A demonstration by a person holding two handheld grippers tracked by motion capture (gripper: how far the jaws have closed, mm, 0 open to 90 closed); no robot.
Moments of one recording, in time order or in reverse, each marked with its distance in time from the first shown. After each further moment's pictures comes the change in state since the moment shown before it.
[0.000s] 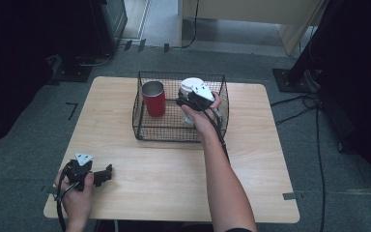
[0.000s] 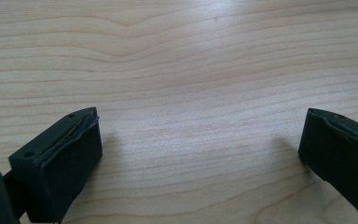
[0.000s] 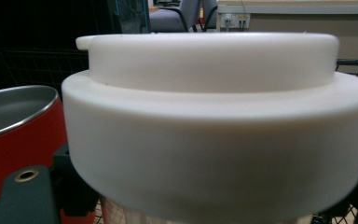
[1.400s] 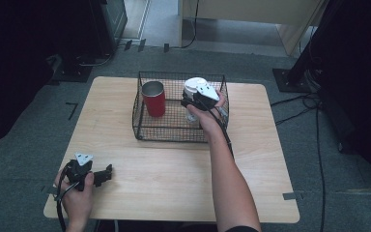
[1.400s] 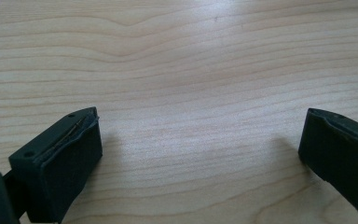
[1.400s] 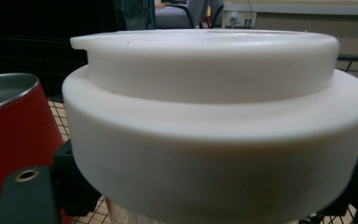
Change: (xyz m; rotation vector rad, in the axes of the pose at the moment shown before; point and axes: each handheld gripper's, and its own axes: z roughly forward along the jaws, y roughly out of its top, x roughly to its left) left arm 0.000 0.000 0.000 0.002 0.000 0.003; right arm -0.018 -0.003 0.004 0.009 0.024 -0.032
